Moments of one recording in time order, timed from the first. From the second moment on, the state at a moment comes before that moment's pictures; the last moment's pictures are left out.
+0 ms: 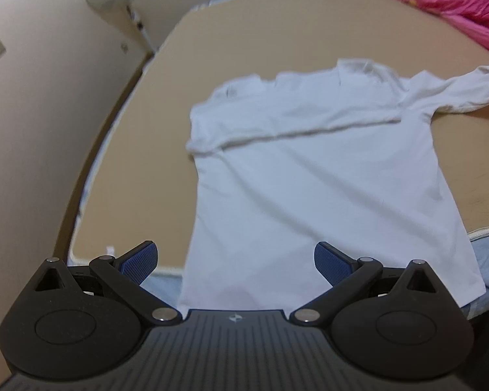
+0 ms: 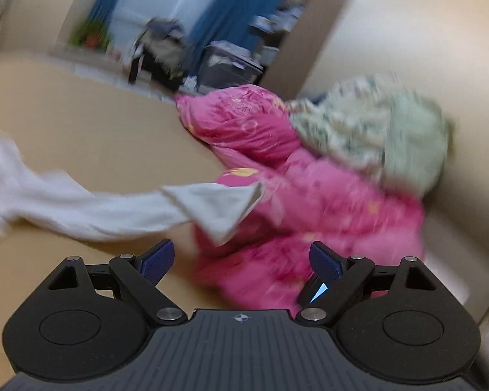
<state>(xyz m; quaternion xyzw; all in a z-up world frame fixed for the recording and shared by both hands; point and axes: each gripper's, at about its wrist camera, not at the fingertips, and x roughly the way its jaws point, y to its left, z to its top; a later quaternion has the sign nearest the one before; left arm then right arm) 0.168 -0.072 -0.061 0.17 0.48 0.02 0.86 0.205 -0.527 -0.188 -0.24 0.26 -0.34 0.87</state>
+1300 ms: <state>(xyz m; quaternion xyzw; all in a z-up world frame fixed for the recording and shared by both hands) 0.205 0.027 -0.090 0.04 0.58 0.06 0.81 0.330 -0.630 -0.047 0.18 0.45 -0.30 0.82</state>
